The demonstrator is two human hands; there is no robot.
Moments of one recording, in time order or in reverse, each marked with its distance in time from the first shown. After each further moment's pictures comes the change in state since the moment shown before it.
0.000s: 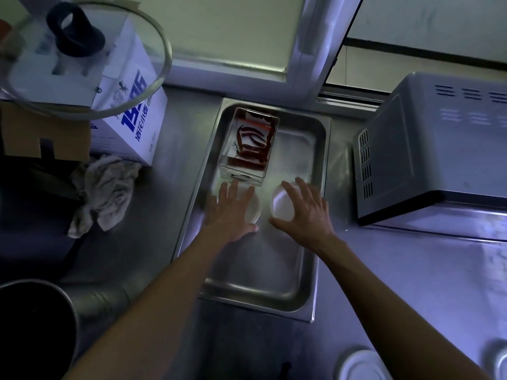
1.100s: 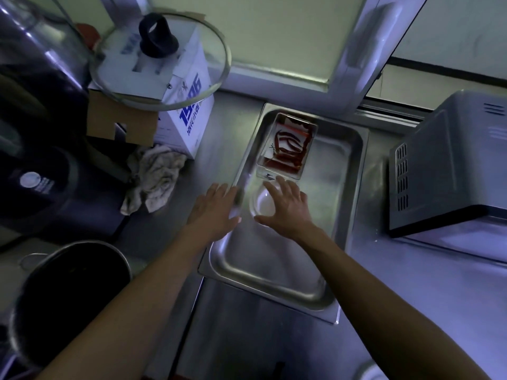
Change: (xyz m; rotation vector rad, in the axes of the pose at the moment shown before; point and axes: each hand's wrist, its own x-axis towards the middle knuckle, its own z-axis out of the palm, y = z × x) left_hand -0.067 -0.095 -0.027 -0.020 0.127 -0.052; right_hand 0.029 -0.095 0.033 -0.060 -0.119 -0.172
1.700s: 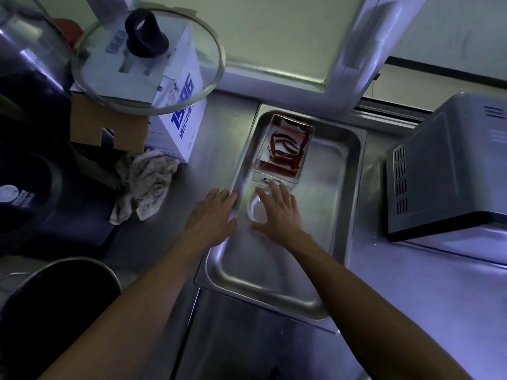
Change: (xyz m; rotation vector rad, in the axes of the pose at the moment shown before) left_hand 0.014 -0.002 0.002 -0.018 -0.005 0.067; right_hand 0.019 0.002 0.031 -0.063 -0.017 -0.019
